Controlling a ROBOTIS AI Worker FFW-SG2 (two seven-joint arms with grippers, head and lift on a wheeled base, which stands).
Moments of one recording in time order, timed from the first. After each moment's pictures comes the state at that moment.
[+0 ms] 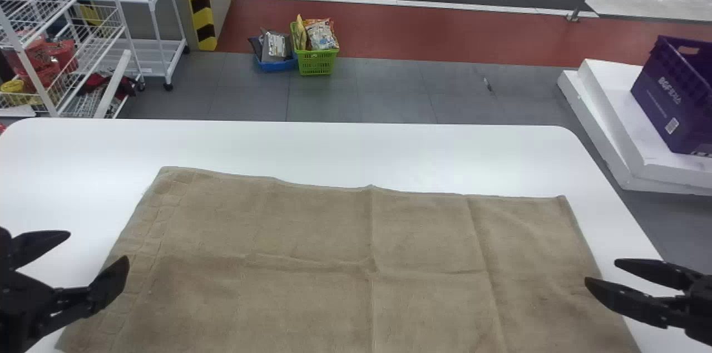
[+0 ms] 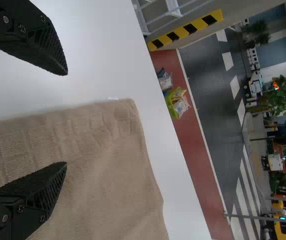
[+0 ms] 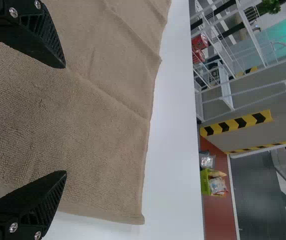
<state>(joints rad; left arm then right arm) 0.44 0.19 0.25 -2.12 -0.19 0.53 -0.55 0.28 -0.26 -0.64 -1.96 0.01 0.81 1.22</state>
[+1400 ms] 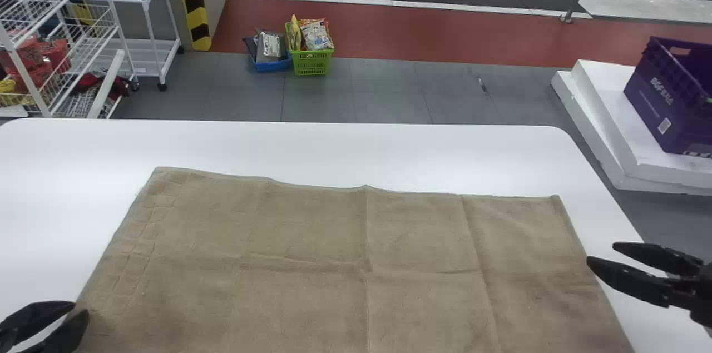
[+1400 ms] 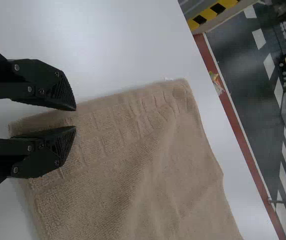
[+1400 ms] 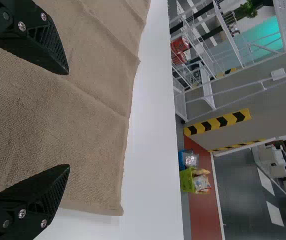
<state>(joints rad) 0.60 0.19 0.29 -2.16 -0.27 0.48 -0.61 0.25 -0.27 -0.67 -1.97 -0.04 0.84 1.22</state>
